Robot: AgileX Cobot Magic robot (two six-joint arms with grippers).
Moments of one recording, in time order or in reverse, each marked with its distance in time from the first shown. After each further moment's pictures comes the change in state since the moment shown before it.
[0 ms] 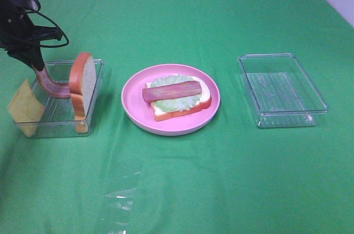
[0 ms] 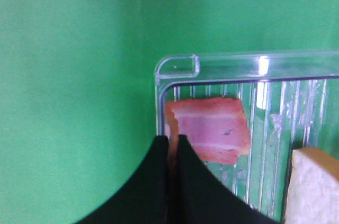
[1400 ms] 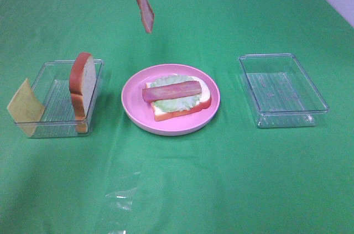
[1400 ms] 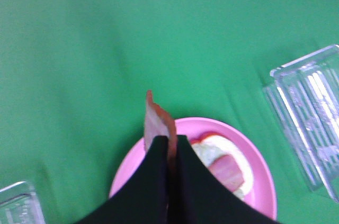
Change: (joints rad) left arm -0.384 -0.079 -0.346 -0.100 -0.055 -0.049; right arm 0.000 0.000 0.000 0.003 0.000 0.000
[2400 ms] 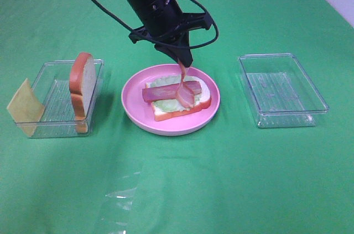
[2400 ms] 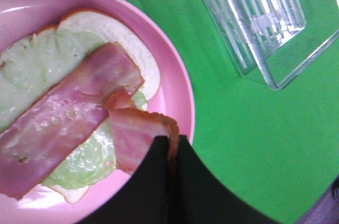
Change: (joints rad) left arm -0.131 0.191 0.000 -0.181 0.198 0.045; right arm 0.000 0.000 0.000 0.000 0.000 0.000
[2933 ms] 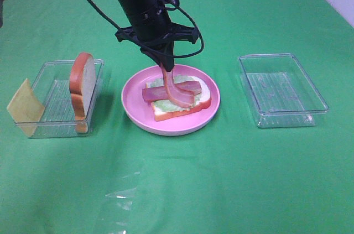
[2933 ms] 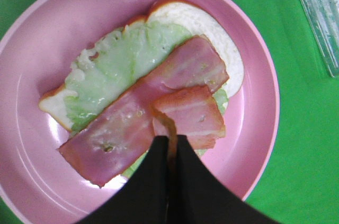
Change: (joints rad) left arm 0.000 0.011 0.000 0.171 0.002 -0.033; right arm 0.000 0.000 0.000 0.000 0.000 0.000
